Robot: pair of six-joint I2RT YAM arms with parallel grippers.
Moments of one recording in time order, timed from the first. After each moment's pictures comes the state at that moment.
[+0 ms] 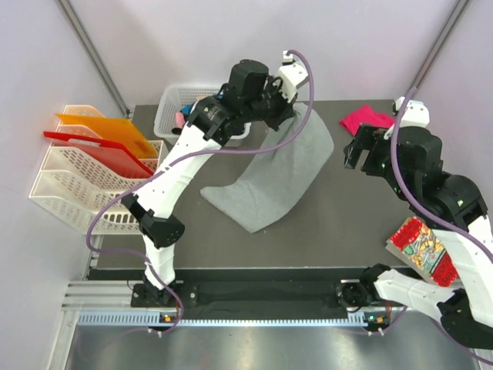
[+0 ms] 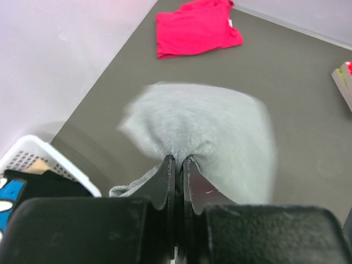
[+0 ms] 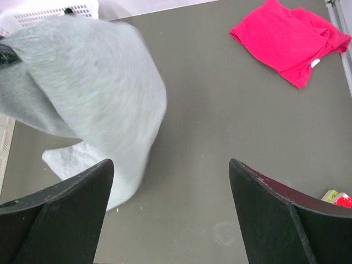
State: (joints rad) left arm -0.76 1.92 2.40 -0.84 0.17 0.20; right arm 0.58 0.98 1.57 -1.01 0.47 0.42
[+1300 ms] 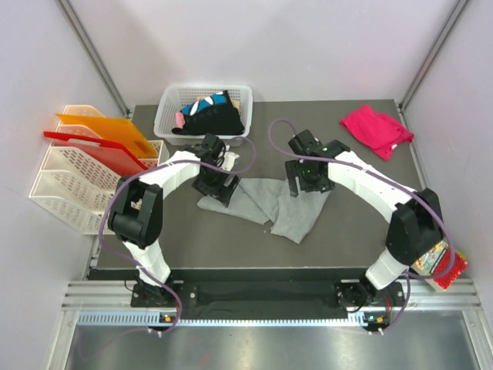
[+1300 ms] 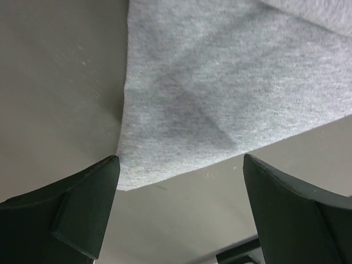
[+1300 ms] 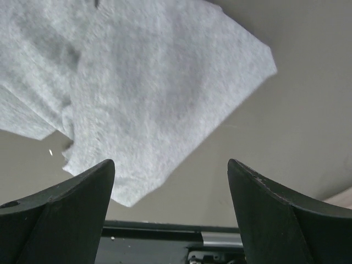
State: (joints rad) left arm -0.39 1.79 1.28 -0.81 0.15 0.14; right arm 0.60 1.59 1.33 -0.98 0.21 0.41
